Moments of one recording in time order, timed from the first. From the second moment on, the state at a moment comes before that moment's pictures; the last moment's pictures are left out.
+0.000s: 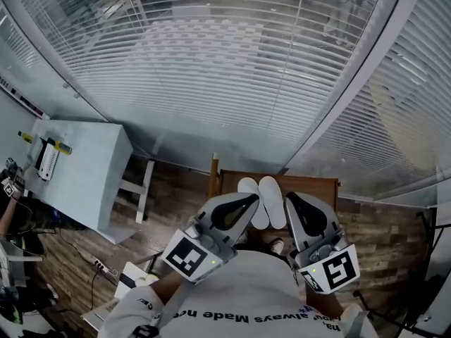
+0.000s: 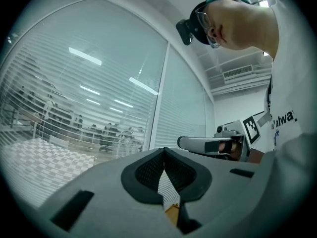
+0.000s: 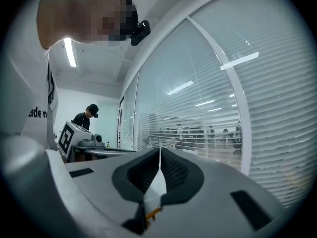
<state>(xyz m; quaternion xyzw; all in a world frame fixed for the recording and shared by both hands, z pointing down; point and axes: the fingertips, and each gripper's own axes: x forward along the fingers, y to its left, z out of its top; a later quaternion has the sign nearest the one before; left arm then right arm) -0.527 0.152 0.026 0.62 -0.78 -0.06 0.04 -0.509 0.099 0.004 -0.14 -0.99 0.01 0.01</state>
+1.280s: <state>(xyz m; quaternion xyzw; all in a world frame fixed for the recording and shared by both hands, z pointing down) -0.537 0.117 0.168 0.61 -0.78 -0.04 0.13 -0.511 0.056 0.175 -0.11 -0.98 0.07 0.15</state>
